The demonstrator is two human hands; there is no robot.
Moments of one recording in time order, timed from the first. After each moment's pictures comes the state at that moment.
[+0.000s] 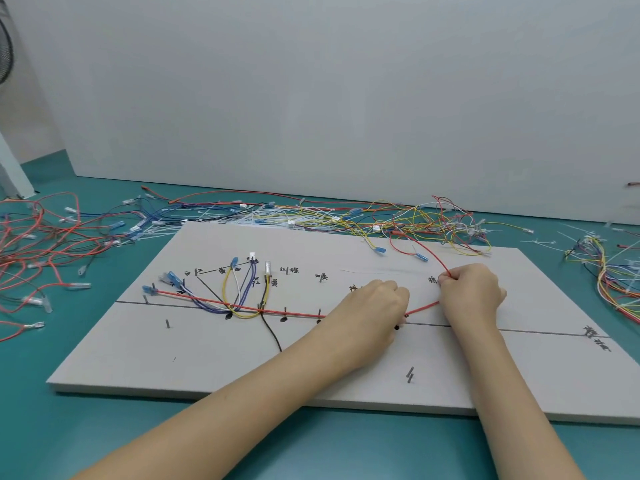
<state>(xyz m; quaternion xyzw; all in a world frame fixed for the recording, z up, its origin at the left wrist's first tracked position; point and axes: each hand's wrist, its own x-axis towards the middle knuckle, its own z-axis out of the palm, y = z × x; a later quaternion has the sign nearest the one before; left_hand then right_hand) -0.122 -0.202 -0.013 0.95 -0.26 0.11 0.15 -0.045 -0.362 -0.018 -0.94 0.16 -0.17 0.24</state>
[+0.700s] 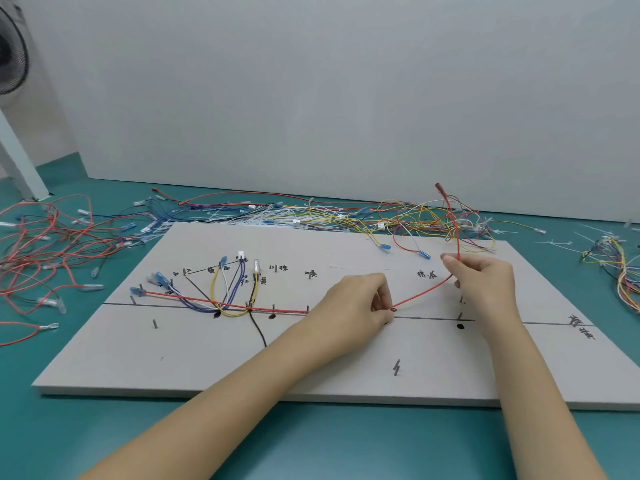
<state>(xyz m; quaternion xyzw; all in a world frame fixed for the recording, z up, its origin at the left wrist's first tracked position) -0.118 -0.170 -0.010 0.92 -0.14 0.03 0.37 -0.049 -0.361 -0.006 -0.80 0.08 -0.16 0.57</state>
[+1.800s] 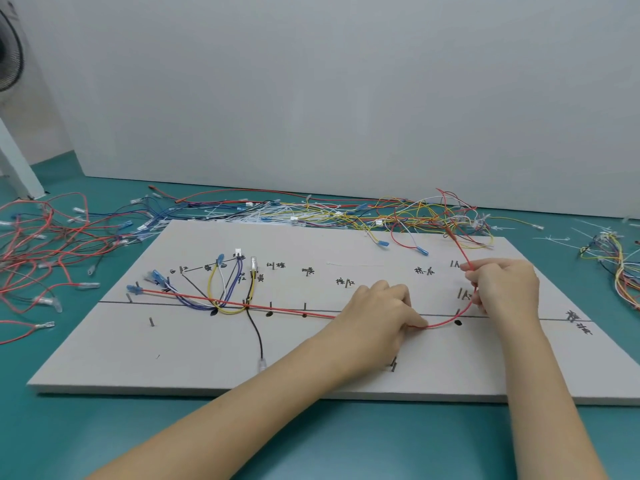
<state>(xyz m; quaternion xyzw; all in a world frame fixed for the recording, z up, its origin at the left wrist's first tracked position) -0.129 -0.195 -0.013 0.94 -0.27 0.07 0.19 -0.051 -0.385 -0.007 -0.81 0.15 -0.16 0.55</state>
